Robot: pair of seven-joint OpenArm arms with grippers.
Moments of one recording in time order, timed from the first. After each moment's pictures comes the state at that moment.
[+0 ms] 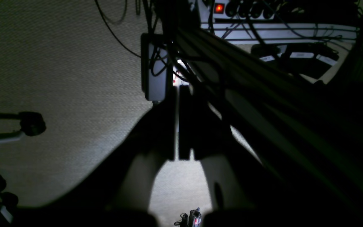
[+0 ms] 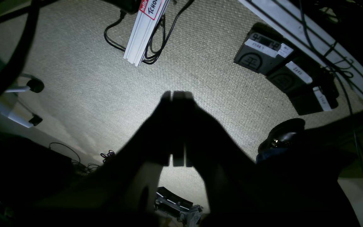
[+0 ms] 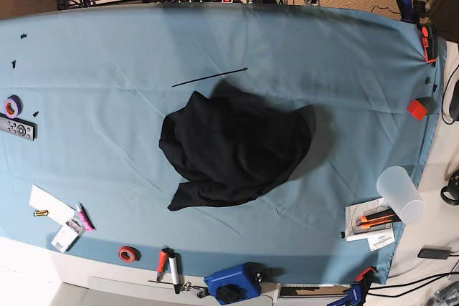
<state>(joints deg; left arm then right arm) 7.0 1.0 -8.0 19.7 0.6 -14.6 3.7 -9.4 6.2 -13.4 27.4 -12.3 22.4 -19.4</state>
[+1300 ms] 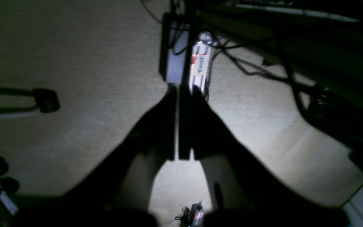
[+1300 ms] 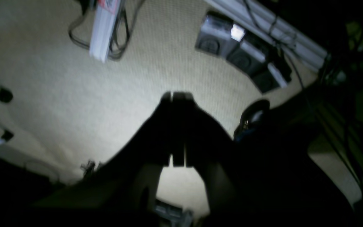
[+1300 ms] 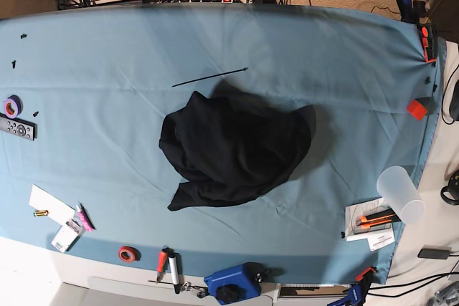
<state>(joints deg) 24.2 -9.2 -7.9 37.4 -11.0 -24.0 7.0 -27.9 24.5 -13.5 59.1 3.2 22.6 -25.6</state>
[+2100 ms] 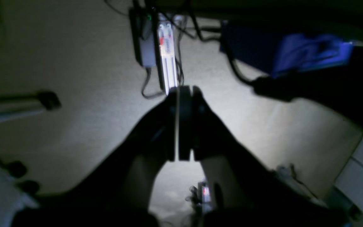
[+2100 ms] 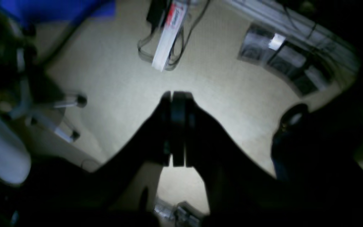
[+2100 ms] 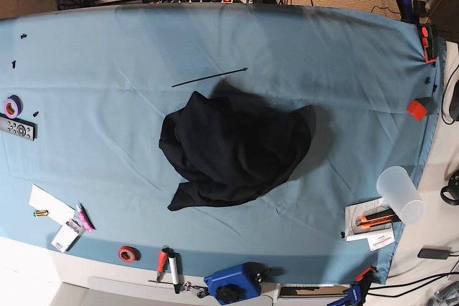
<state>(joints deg) 63.8 -11.2 -12.0 109.6 -25.8 -24.1 36.6 -57.2 28.6 4.3 112.3 25.6 22.8 -48.7</state>
